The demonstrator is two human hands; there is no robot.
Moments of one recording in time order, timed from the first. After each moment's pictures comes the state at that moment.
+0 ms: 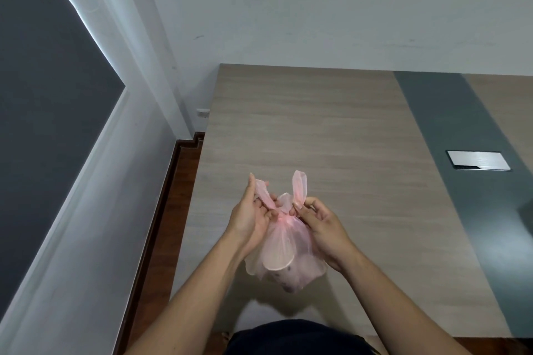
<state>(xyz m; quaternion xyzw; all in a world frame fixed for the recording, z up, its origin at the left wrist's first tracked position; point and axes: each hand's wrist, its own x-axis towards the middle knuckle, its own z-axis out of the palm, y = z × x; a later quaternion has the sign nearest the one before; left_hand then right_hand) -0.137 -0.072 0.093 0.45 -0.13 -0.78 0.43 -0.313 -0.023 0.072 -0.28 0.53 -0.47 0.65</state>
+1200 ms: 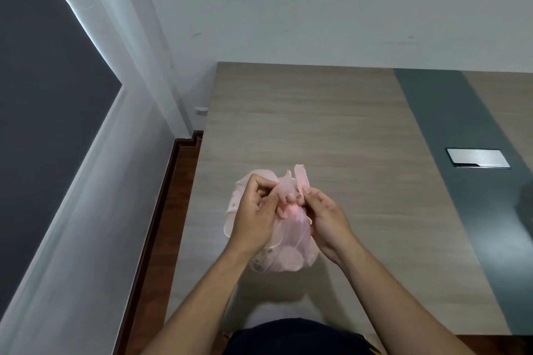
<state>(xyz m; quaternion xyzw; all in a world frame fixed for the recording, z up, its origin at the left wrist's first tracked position) -0.141 -0.055 0.105 0.49 -0.49 -0.57 0.45 -0.312 -0.039 0.081 -0.23 0.53 -0.50 0.64</state>
